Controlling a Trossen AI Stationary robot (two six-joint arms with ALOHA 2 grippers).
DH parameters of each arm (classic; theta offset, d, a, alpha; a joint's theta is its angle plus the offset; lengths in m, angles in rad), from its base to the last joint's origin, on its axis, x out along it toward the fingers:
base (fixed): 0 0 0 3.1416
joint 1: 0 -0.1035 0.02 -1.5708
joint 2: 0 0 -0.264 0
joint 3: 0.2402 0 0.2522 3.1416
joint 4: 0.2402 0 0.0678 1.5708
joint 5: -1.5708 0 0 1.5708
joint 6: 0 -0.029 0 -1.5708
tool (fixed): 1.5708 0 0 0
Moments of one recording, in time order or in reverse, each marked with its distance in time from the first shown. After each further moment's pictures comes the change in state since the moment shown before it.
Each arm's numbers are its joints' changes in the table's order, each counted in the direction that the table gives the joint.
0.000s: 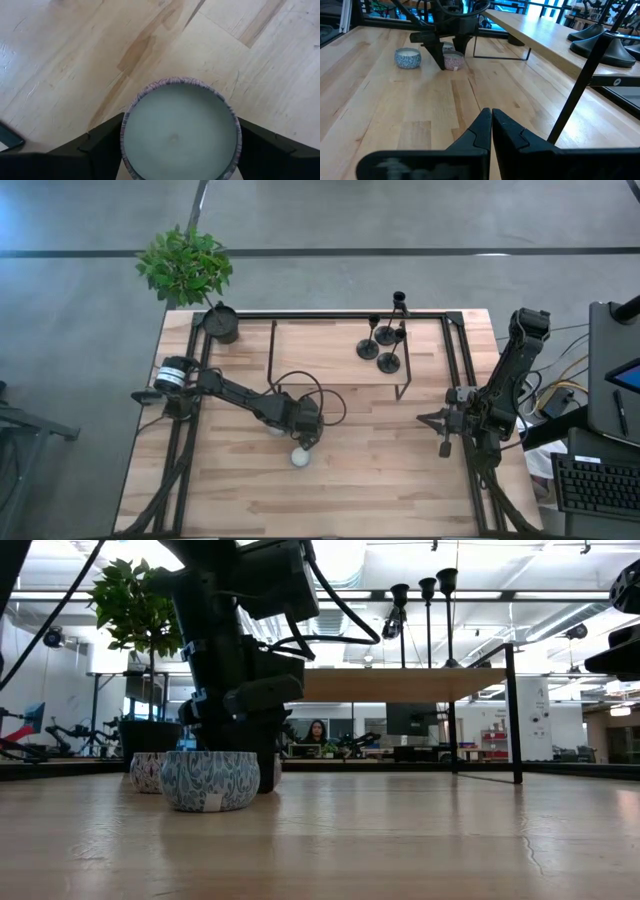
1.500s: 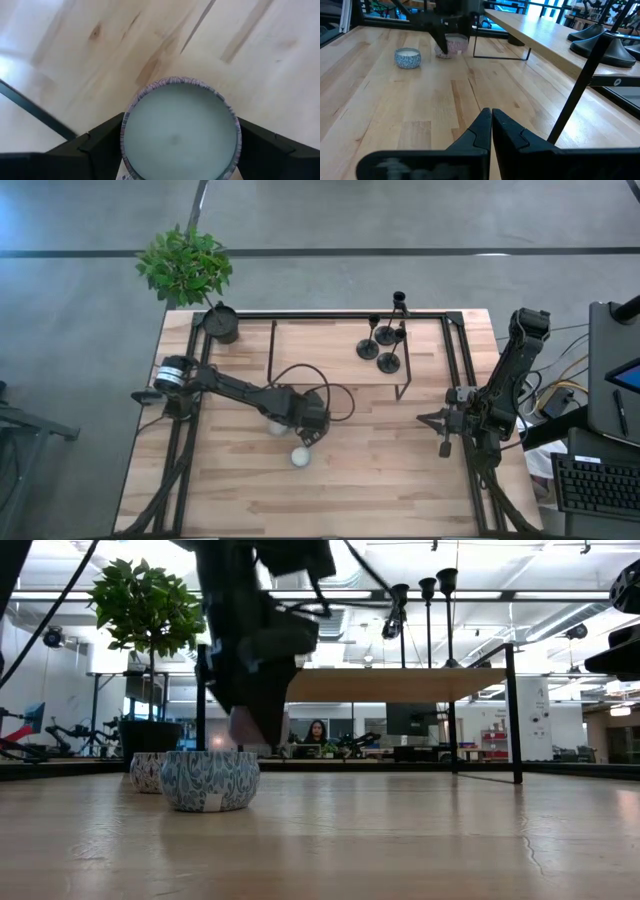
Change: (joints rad) left arm -0.006 0.009 0.208 0.267 0.021 -0.061; right arm 0.000 0.000 0.000 0.000 0.000 0.000
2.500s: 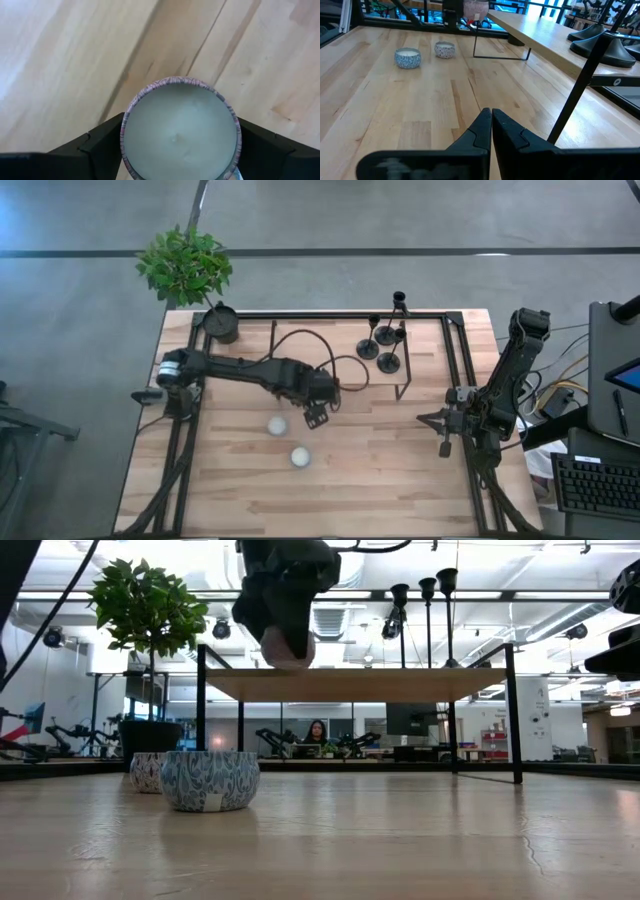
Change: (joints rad) left arm -0.106 0.002 0.357 0.303 -0.064 -0.212; right arm 0.000 0.000 0.000 0.000 0.000 0.000
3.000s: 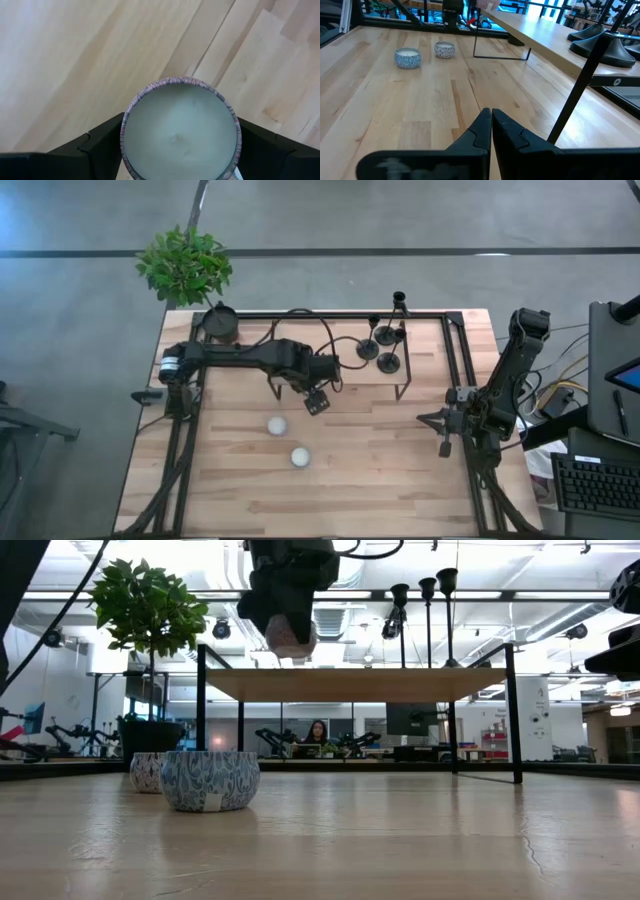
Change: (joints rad) left arm -0.087 0.000 0.097 0.077 -0.087 -0.046; right arm 0.000 0.000 0.000 0.000 0.000 0.000
